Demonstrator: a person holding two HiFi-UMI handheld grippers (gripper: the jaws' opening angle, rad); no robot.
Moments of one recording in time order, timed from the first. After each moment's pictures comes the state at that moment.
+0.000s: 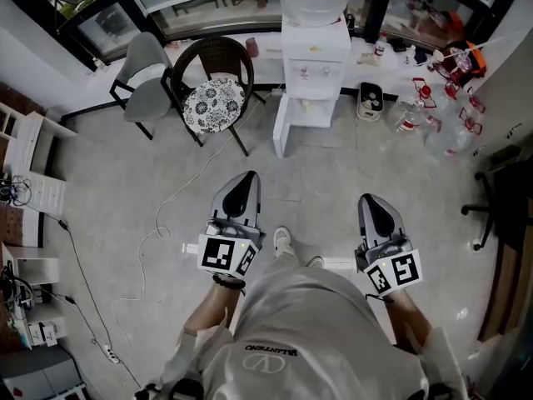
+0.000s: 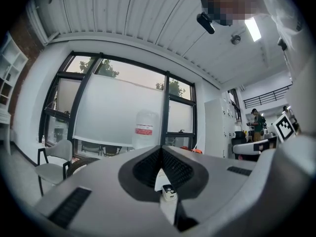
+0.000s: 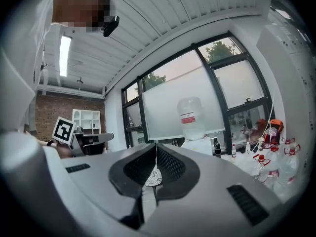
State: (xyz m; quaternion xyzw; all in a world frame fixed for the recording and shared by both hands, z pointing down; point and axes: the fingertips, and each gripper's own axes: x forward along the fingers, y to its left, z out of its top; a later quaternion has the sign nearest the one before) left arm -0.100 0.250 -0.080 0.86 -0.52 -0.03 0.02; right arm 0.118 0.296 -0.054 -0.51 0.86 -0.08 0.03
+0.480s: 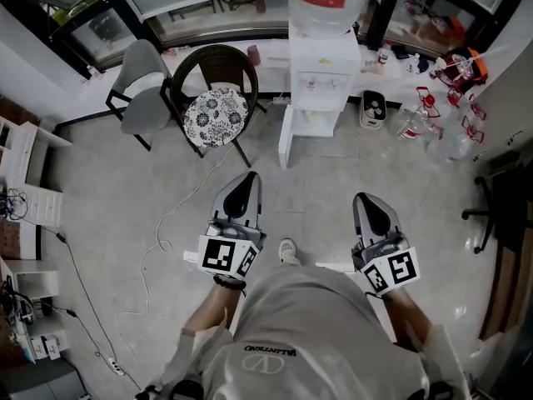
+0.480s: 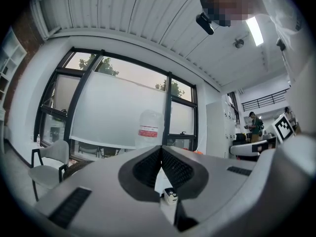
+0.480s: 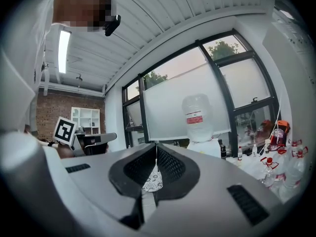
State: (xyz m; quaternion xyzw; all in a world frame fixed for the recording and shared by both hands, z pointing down) left arm -0.151 0.171 -0.081 0.86 -0.50 -0.05 0.02; right arm 0.052 0.219 -0.060 -0.50 0.86 -0.08 0.02
